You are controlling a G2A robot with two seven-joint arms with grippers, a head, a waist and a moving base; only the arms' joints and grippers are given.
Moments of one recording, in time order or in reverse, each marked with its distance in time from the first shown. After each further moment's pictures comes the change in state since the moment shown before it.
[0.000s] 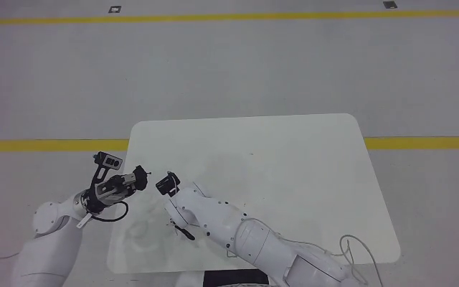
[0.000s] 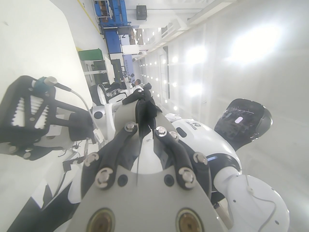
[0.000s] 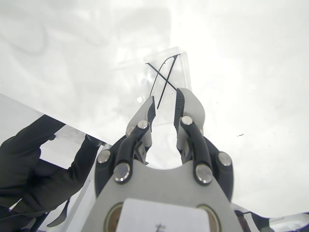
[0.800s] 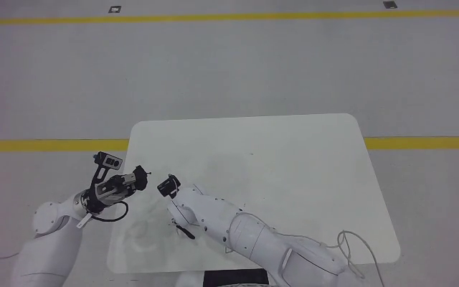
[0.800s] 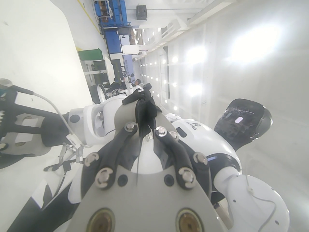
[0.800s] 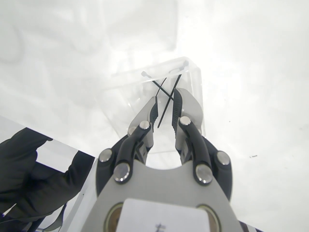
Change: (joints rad) left arm 0.000 0.000 0.000 0.000 0.000 0.000 0.000; right arm 0.064 -0.028 -0.079 0.187 0.150 0.000 -0.163
